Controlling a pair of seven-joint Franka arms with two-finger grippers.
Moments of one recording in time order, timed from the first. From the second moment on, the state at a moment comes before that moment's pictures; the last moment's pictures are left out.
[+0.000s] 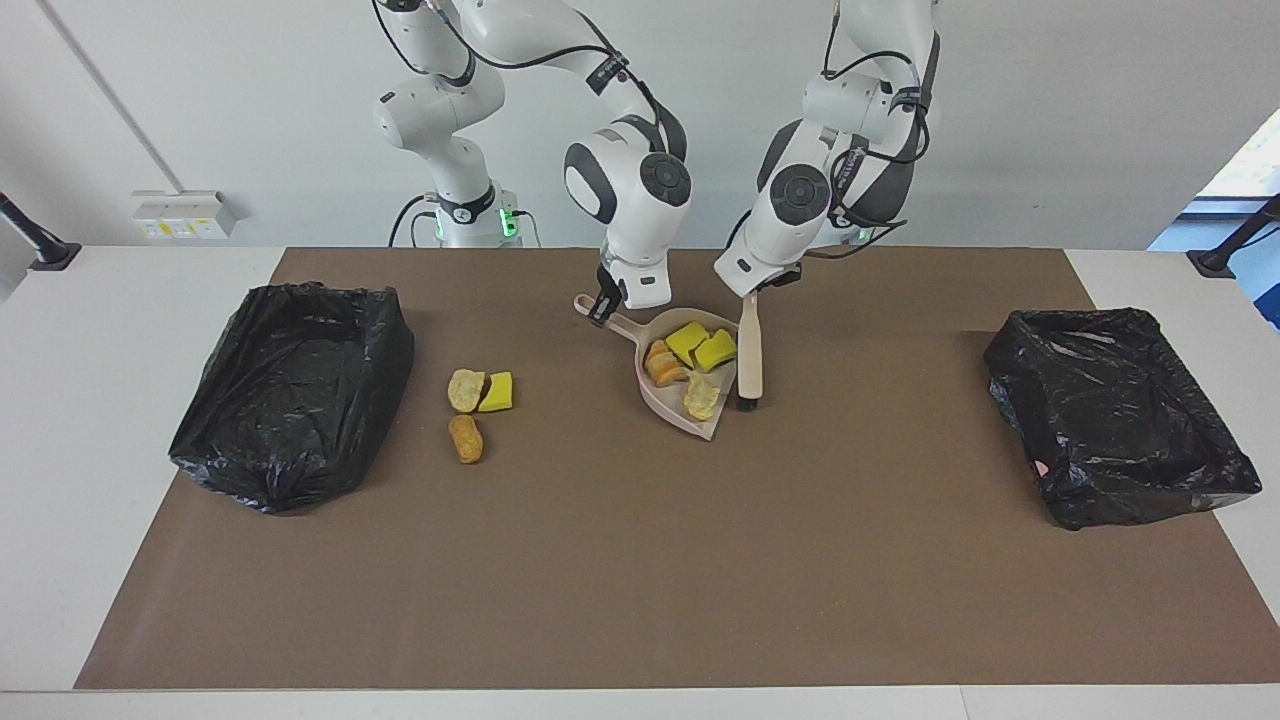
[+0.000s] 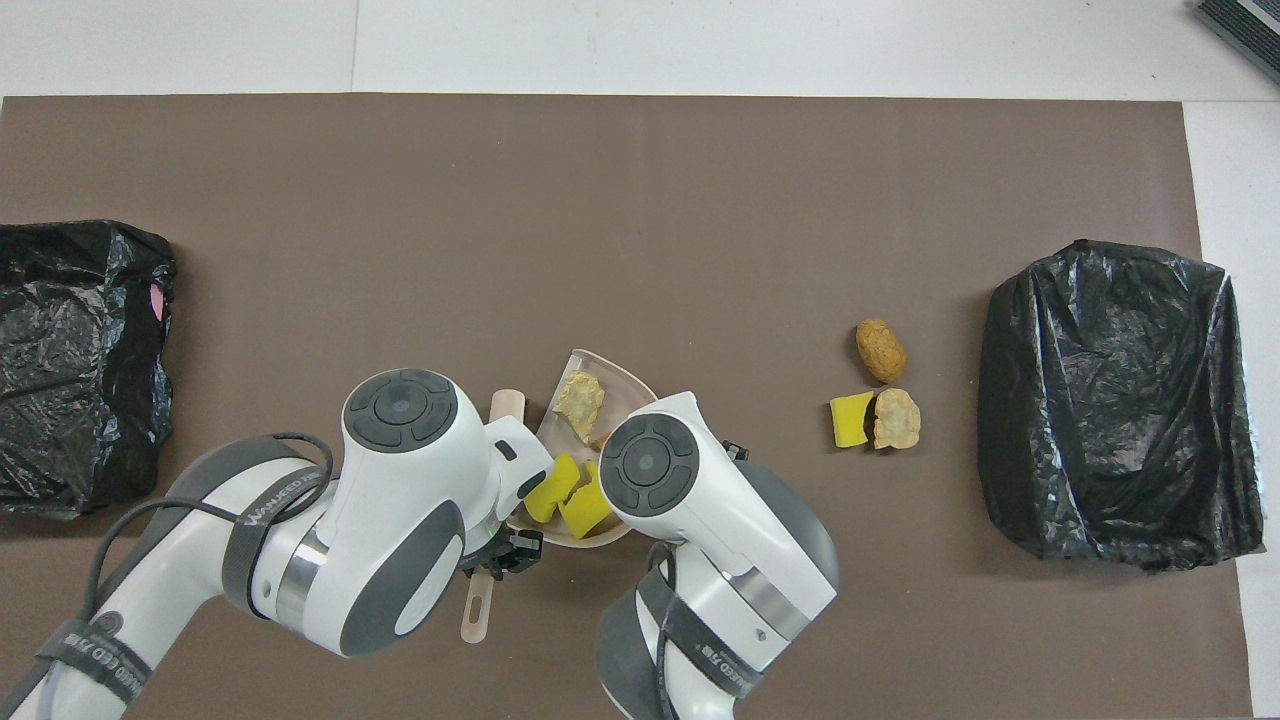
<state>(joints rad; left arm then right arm) -0.54 -0.04 -0.05 -2.17 -0.19 1.77 -0.39 0.67 0.16 0.01 -1.99 -0.11 1.87 -0.37</state>
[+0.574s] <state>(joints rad) -0.60 -0.13 -0.05 -2.19 -0.18 1.76 -0.52 0.50 0.04 0.00 -1.98 -0.11 1.84 -0.47</state>
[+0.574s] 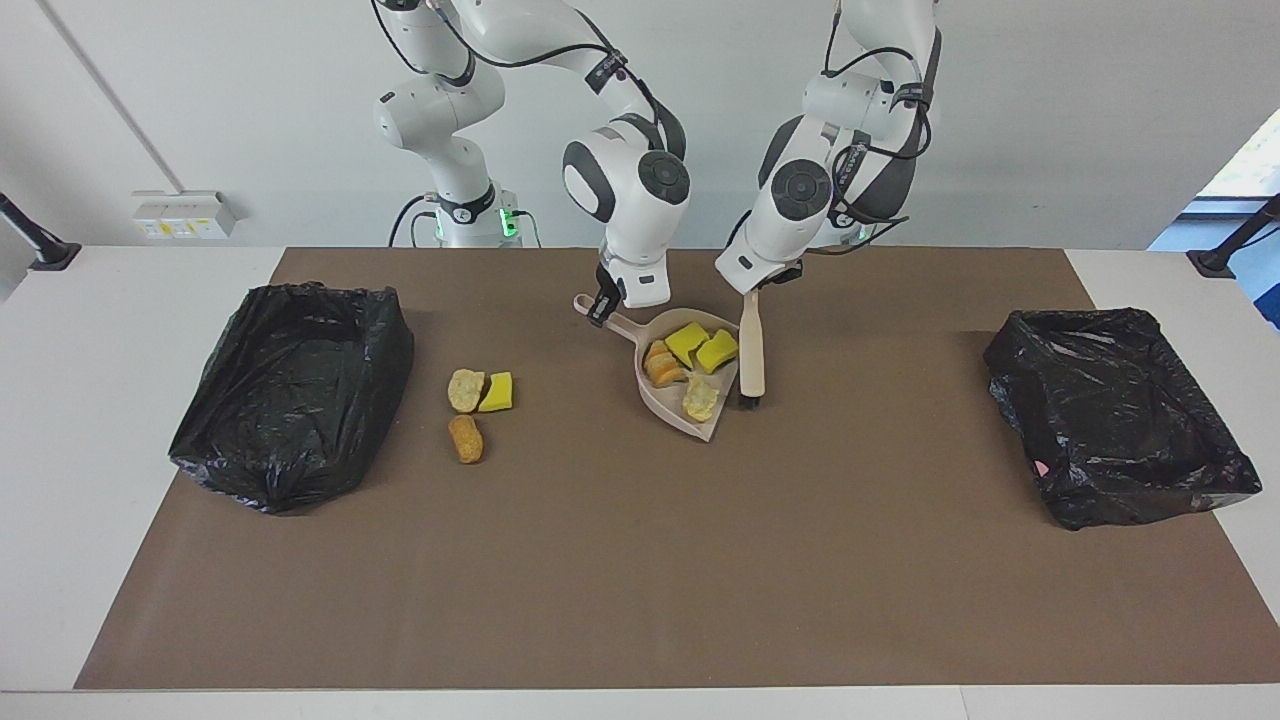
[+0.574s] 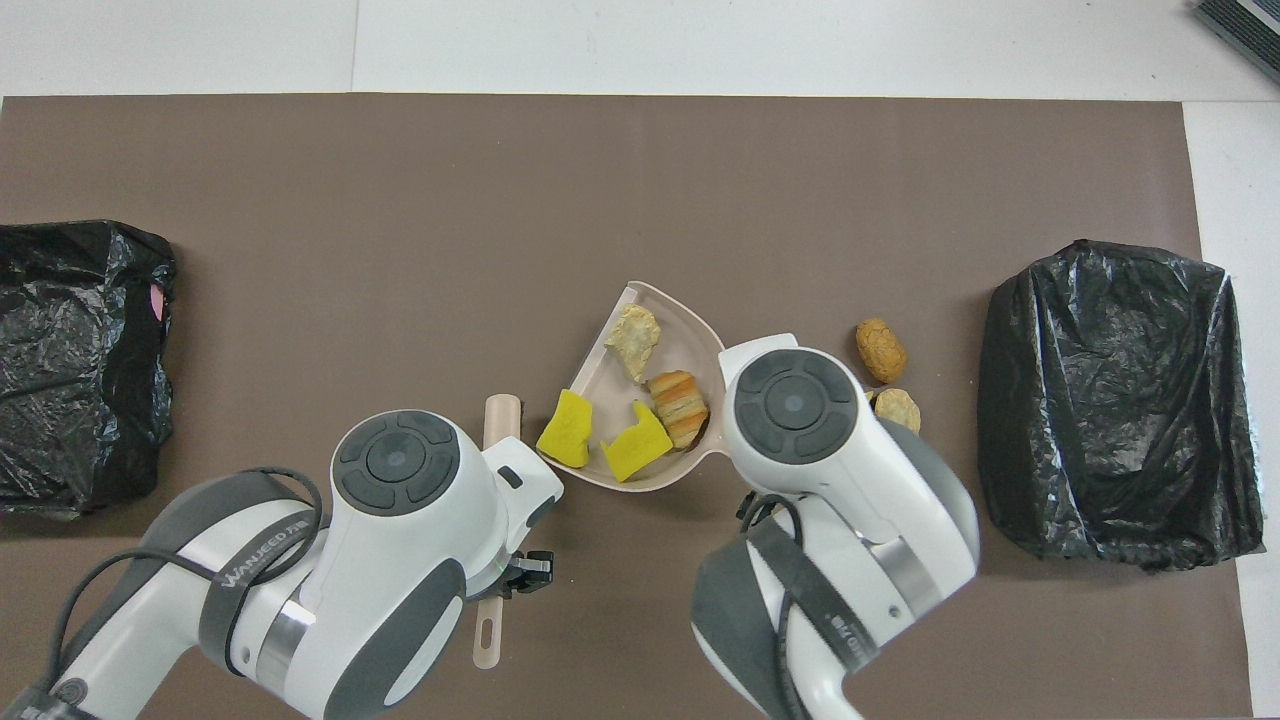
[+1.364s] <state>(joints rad) -0.83 -0.20 -0.07 -2.33 -0.15 1.94 -0.83 -0.01 -0.02 -0.01 -1.81 -0.11 1.70 -1.05</state>
